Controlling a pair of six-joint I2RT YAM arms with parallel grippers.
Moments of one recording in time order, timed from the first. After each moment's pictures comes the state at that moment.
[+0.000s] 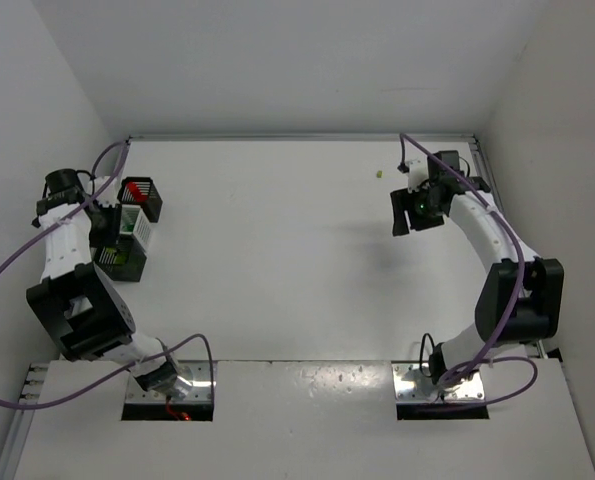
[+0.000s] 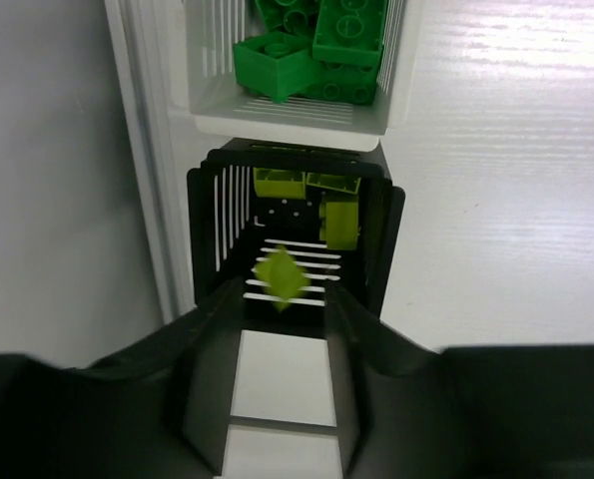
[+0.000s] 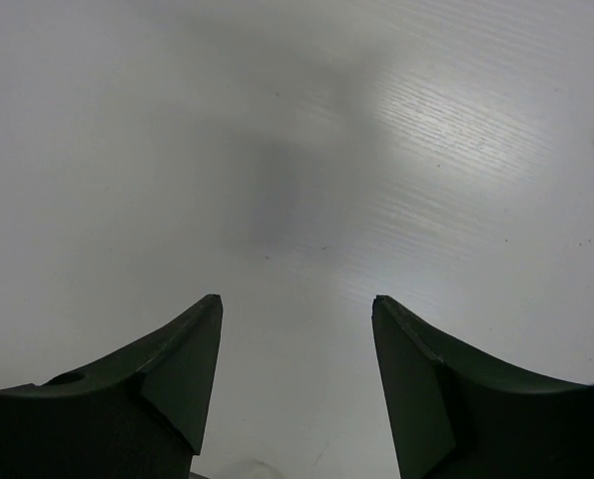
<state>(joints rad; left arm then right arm) 0.53 1.48 1.24 -0.84 0.09 0.48 0.06 1.56 1.19 -0.74 -0.22 -0.19</state>
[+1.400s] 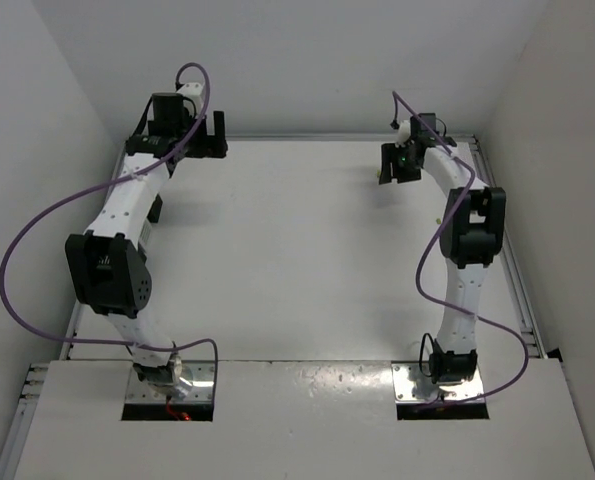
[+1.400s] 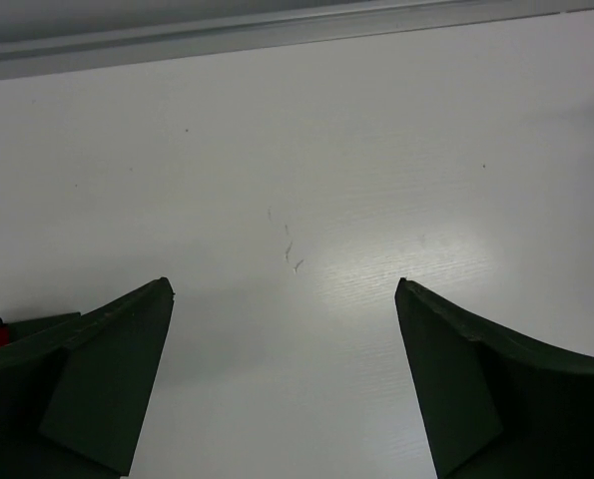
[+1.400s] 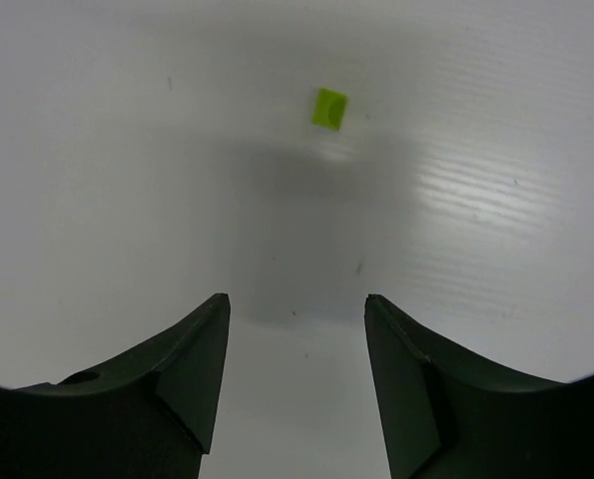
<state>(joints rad) -0.08 1.74 1.68 -0.48 0.10 -0.04 -0.01 2.22 1.82 -0.59 -0.23 -0.07</state>
